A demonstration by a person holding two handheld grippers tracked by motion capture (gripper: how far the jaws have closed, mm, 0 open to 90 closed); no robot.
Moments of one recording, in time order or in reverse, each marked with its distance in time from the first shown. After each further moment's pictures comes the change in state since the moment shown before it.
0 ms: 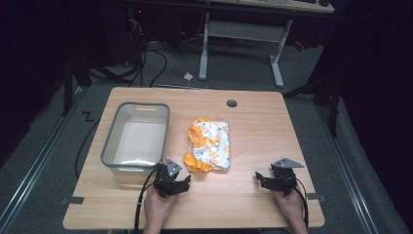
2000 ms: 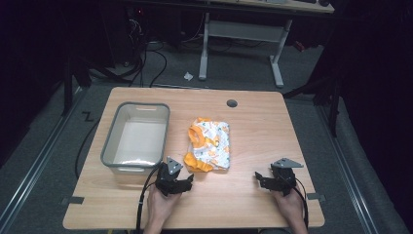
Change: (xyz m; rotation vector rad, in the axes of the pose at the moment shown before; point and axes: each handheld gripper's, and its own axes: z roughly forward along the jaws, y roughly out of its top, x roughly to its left) left arm -0.005 0.009 -0.004 -0.020 -0.037 -0.044; right arm 0.001 0.001 0.001 0.001 0.002 -0.003
